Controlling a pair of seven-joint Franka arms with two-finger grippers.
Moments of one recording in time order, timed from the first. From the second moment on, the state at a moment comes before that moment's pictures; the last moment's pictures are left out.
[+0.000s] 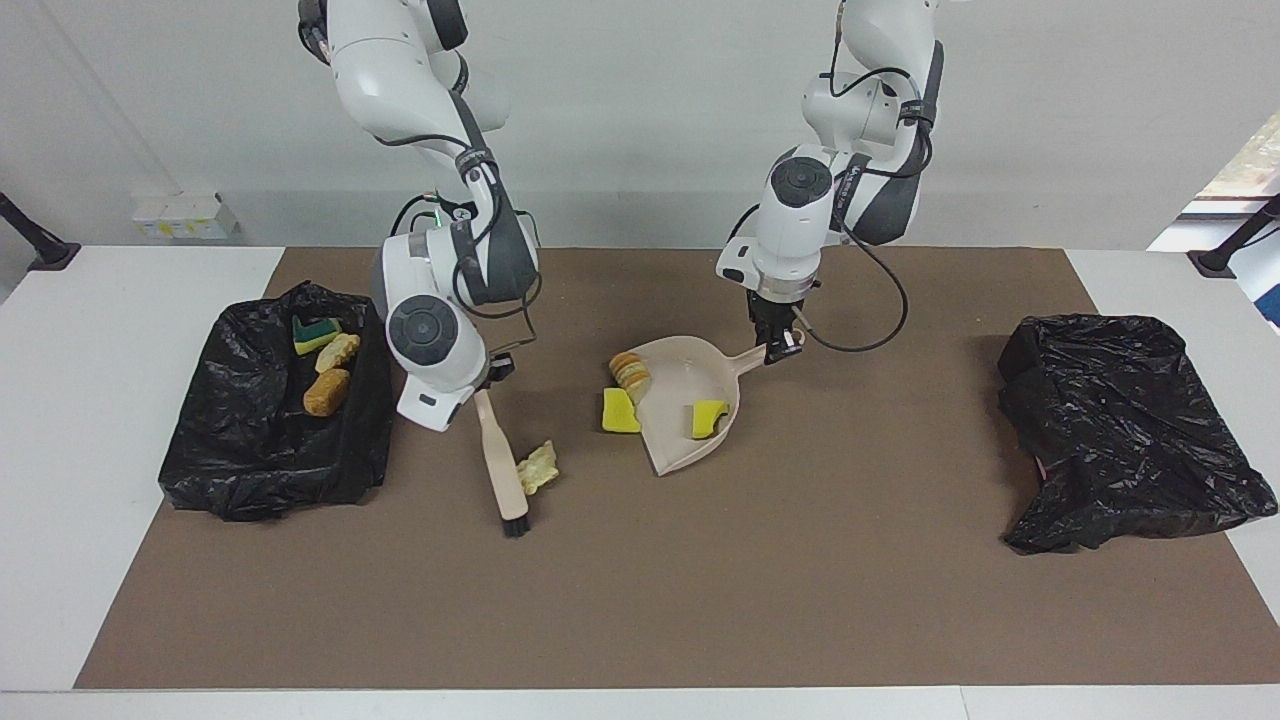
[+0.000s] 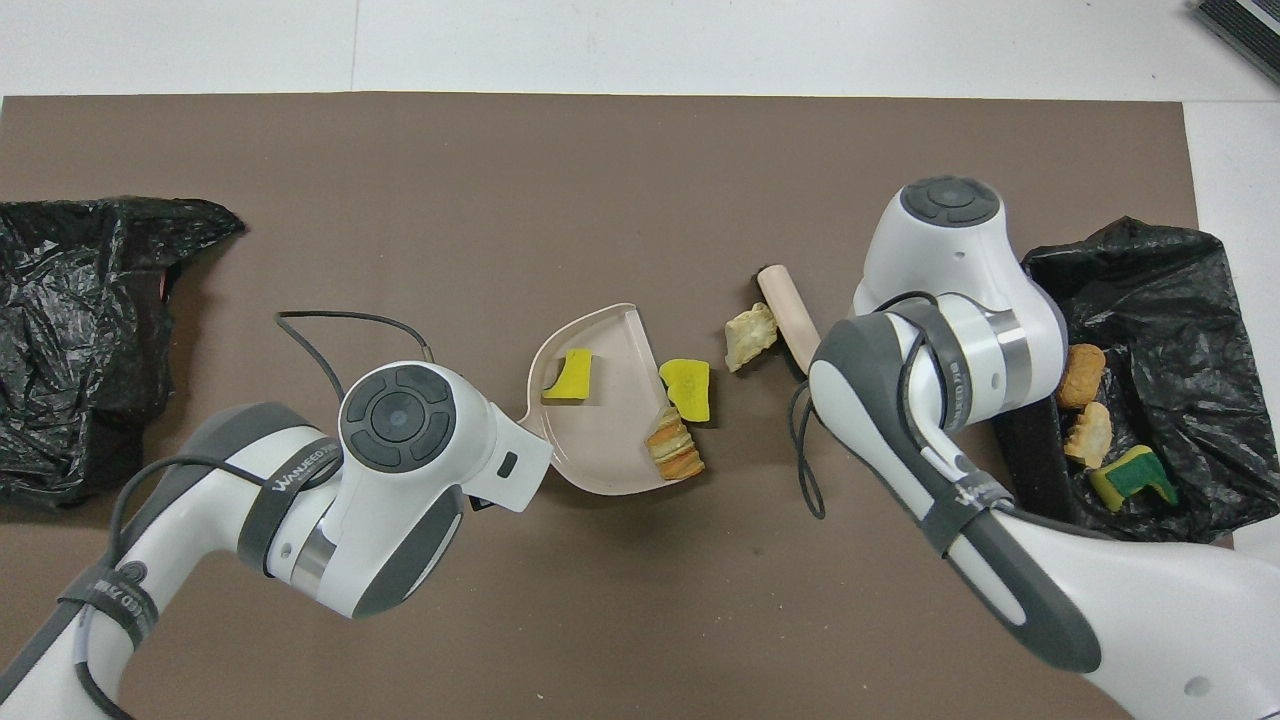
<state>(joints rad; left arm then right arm) -0.42 0.04 -0.13 -2.17 0.06 2.17 0.73 0.11 0.34 0.19 -1.78 0.01 1.66 -0.10</state>
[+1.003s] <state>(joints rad) -0.42 0.06 -0.13 -2.19 0.05 2.24 0.72 0.28 0.15 0.18 -1.81 0.19 1.62 0.05</state>
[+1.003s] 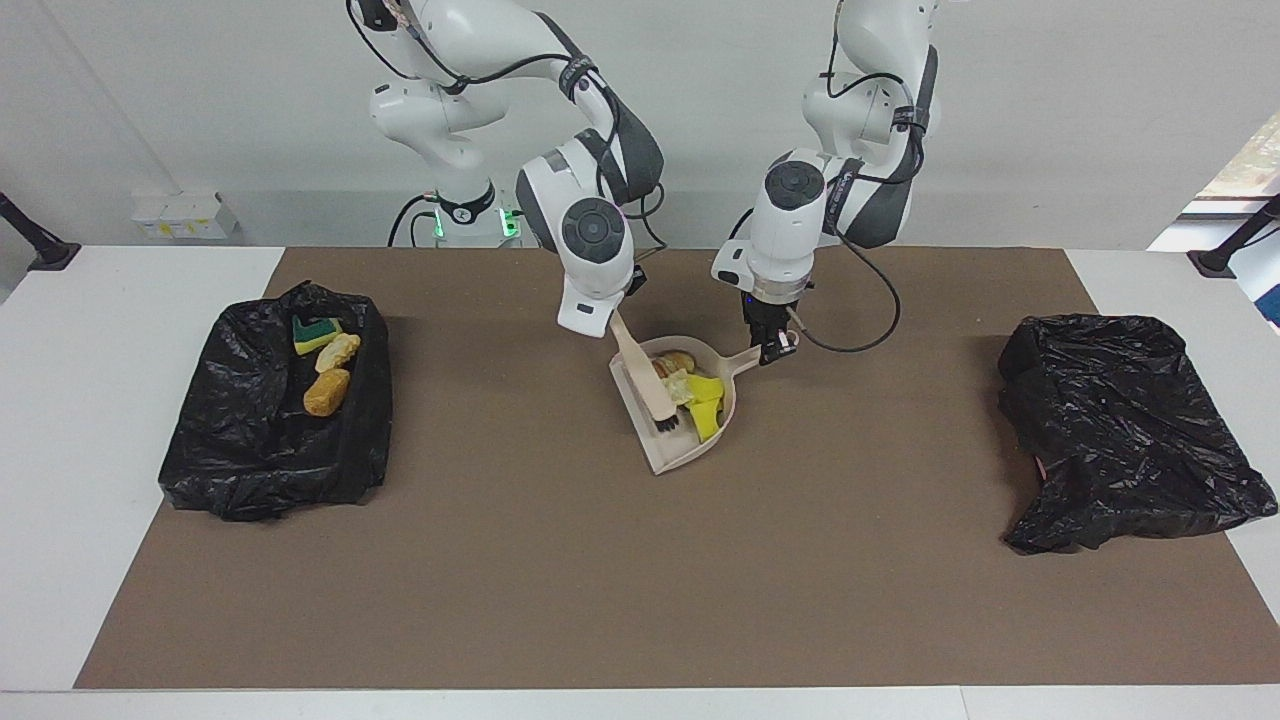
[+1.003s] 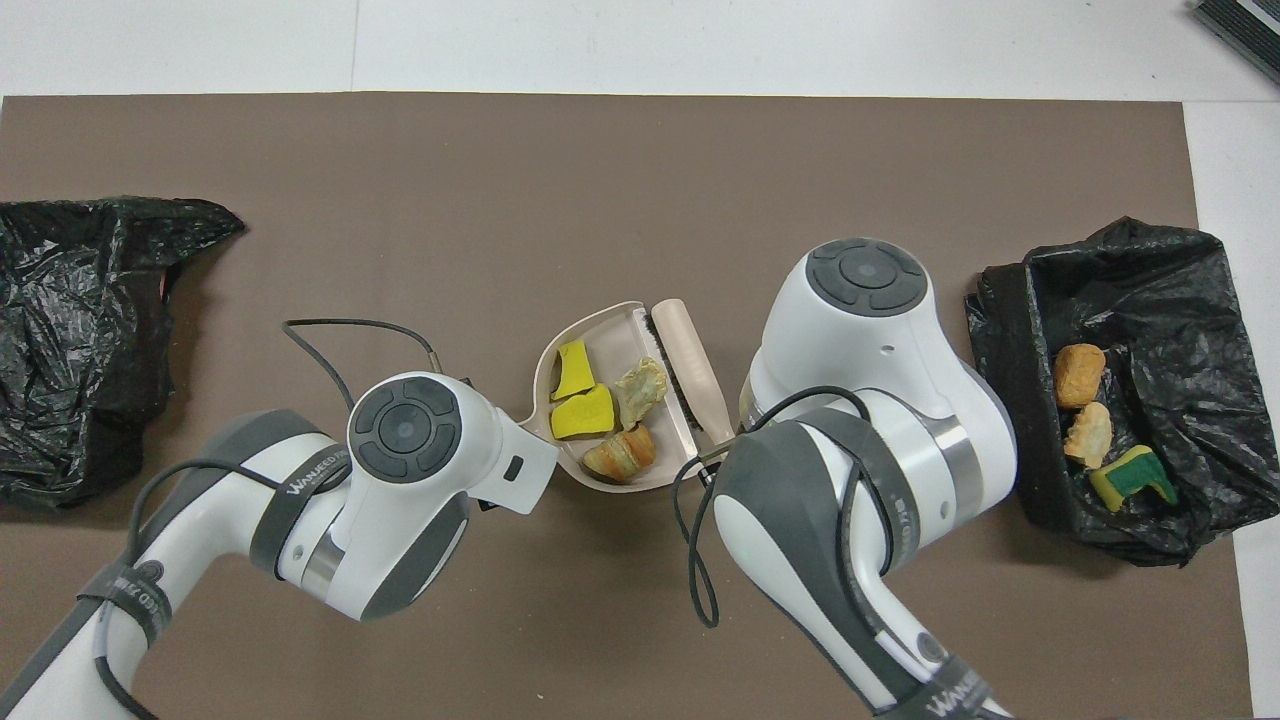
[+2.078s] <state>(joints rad) -0.02 0.25 -0.10 -1.81 0.00 2.09 1.26 0.36 0.04 0.19 -1.98 0.17 1.75 0.31</state>
